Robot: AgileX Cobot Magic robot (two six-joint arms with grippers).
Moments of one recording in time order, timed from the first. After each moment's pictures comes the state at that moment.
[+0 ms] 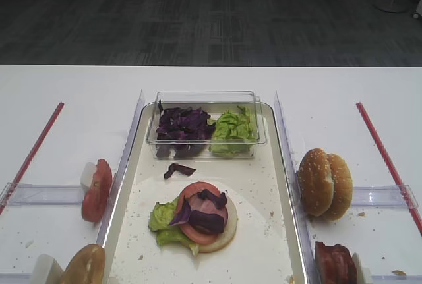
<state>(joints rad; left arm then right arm) -0.04 -0.02 -0.49 0.03 1.19 -0.05 -0.04 -0.02 -0.48 0.05 1.13 -0.01</state>
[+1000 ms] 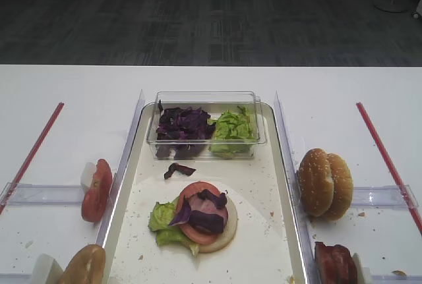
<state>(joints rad) -0.04 -0.02 -0.49 0.03 1.19 -0.05 -0.04 0.84 -0.78 0.13 0.96 -0.02</state>
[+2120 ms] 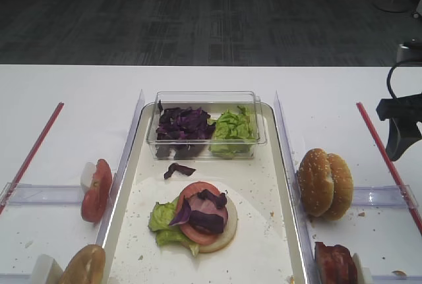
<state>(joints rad) -0.04 -0.02 -0.49 0.03 1.19 -0.05 -0.04 1.61 -1.03 0.16 0.99 -0.06</state>
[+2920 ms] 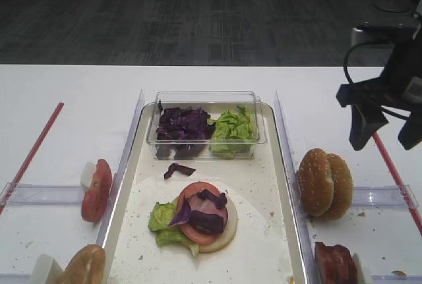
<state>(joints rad) -0.04 -0.02 -0.49 0.03 1.19 -0.05 0.12 1.61 -1.14 0.18 1.12 -0.05</state>
